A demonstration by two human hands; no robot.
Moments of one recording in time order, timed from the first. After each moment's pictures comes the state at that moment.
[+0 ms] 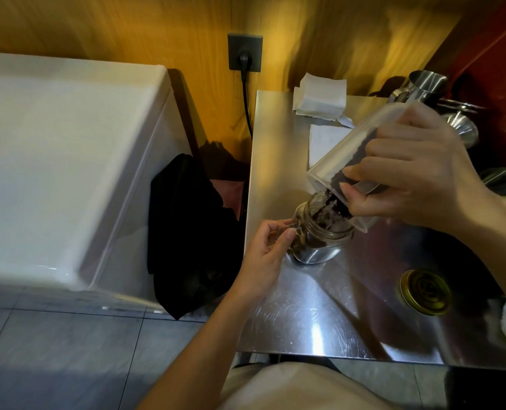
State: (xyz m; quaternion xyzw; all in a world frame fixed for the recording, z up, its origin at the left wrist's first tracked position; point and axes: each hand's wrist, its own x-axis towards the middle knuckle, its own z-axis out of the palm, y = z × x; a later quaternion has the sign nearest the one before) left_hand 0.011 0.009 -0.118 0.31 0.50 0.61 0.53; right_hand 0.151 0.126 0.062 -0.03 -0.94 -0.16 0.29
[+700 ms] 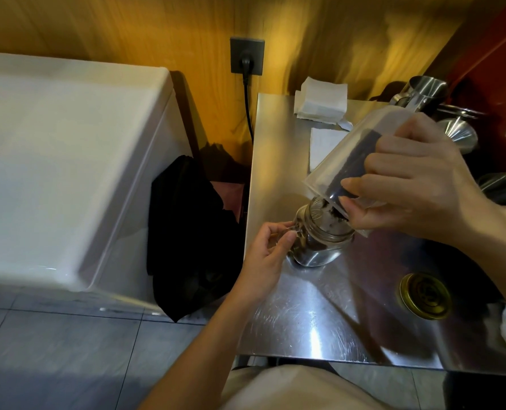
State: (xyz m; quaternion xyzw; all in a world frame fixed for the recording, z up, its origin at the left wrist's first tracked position) left_hand 0.011 0.011 -0.115 0.32 0.51 0.62 0.50; right_hand 0.153 0.125 0.060 0.01 -0.94 -0.18 0.28
